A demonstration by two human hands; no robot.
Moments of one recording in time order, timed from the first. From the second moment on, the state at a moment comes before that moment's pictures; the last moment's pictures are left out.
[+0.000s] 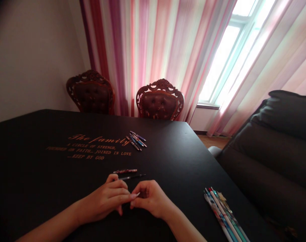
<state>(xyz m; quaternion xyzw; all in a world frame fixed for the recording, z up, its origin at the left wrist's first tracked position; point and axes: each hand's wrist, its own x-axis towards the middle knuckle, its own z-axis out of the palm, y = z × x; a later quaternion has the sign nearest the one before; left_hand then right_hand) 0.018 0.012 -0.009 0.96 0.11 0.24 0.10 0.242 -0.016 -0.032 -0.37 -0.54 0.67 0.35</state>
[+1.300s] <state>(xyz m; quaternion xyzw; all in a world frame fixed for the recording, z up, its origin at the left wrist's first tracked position) 0.022 0.008 -0.012 0.96 0.18 0.22 -0.03 0.216 -0.037 -0.026 -0.43 -0.81 0.24 0.32</state>
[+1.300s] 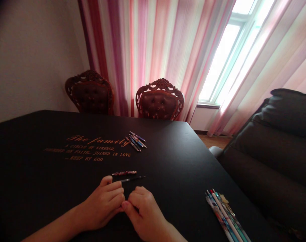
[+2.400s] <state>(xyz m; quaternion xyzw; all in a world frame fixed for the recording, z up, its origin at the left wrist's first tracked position) 0.019 0.014 -0.012 0.96 0.21 0.20 0.02 0.236 -0.030 -0.017 -0.41 -0.85 0.15 0.30</state>
